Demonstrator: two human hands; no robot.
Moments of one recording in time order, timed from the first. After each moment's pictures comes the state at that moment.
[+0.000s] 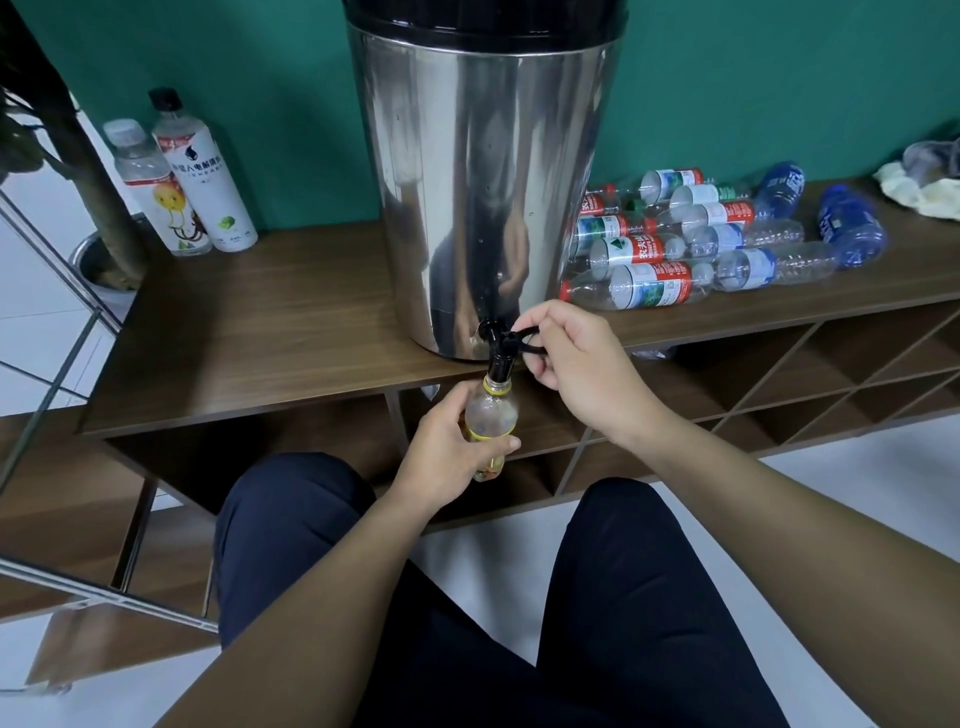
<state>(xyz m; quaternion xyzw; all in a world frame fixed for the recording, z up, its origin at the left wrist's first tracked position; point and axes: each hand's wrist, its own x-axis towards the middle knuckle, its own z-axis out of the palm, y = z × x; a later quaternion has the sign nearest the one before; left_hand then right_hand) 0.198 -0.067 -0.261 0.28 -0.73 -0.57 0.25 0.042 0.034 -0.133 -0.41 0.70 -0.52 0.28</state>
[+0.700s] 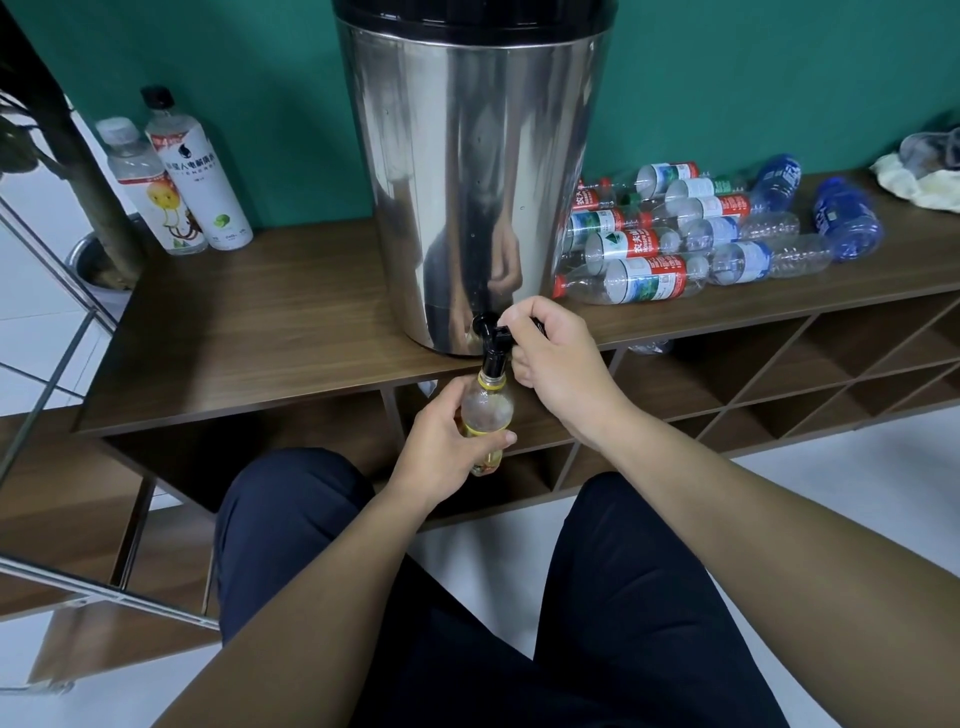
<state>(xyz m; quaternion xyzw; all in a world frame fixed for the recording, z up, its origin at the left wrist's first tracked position) 0.198 -0.067 -0.264 0.29 -0.74 -0.55 0.25 0.055 0.018 -0.144 -0.35 0.64 -0.60 0.32</state>
